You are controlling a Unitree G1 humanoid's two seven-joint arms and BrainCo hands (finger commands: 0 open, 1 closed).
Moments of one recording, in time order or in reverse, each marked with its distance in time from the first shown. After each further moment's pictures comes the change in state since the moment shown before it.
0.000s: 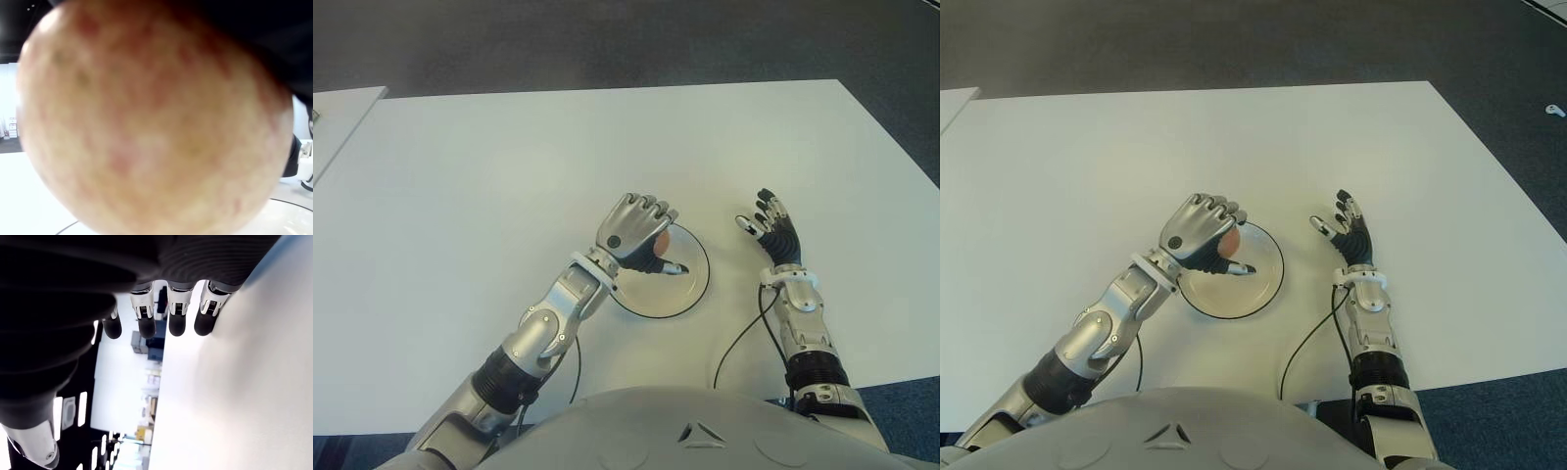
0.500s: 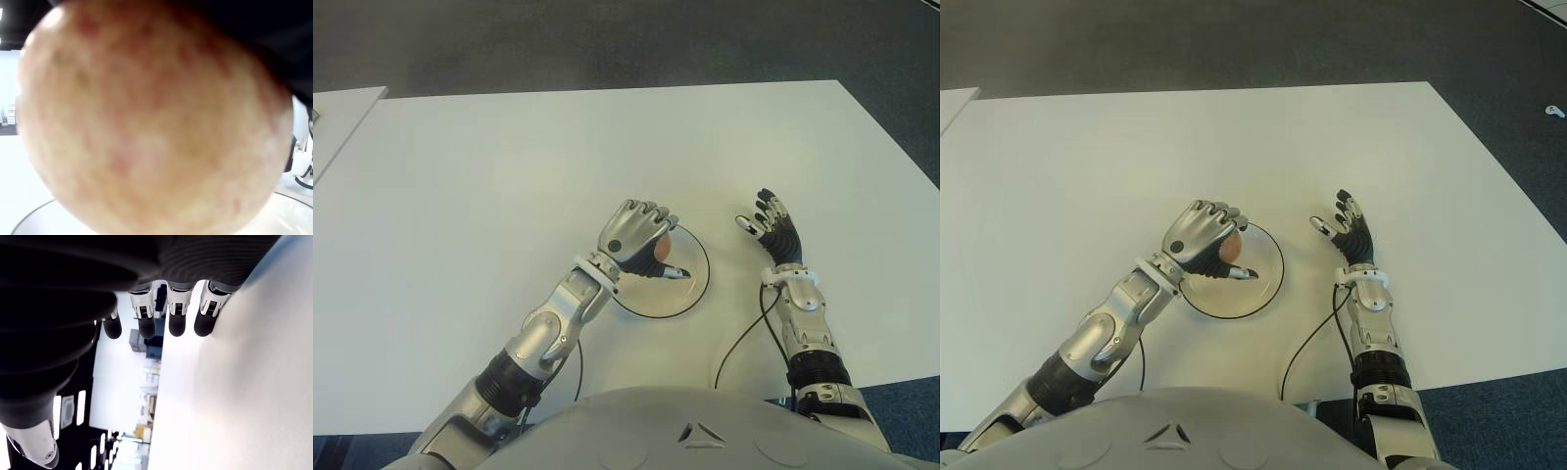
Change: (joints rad) left arm 0.016 -0.016 -0.007 0.039 -0.034 -0.014 0.001; right arm -0.006 -0.001 -0.003 0.003 0.006 0.012 0.012
